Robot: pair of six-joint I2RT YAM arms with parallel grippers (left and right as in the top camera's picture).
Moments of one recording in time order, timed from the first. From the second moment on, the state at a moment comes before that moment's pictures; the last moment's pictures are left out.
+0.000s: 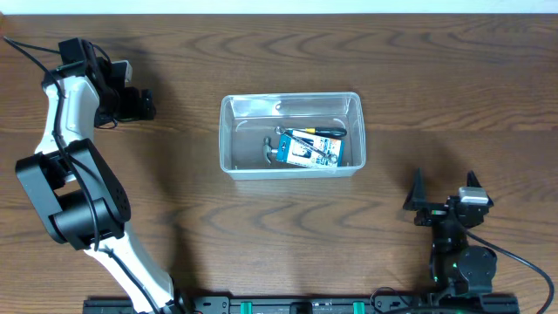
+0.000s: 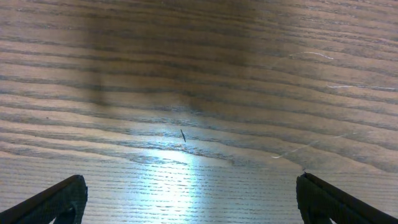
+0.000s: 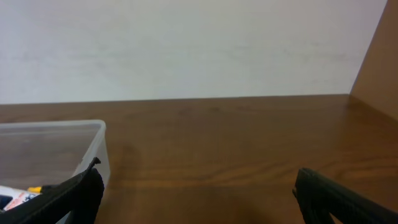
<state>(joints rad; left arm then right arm) 0.33 2.08 1.64 -0.88 0.17 0.23 0.02 0.01 0.01 -0.01 0.08 0.03</state>
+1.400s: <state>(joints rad) 0.33 2.08 1.64 -0.88 0.17 0.23 0.02 0.01 0.01 -0.07 0.06 0.03</state>
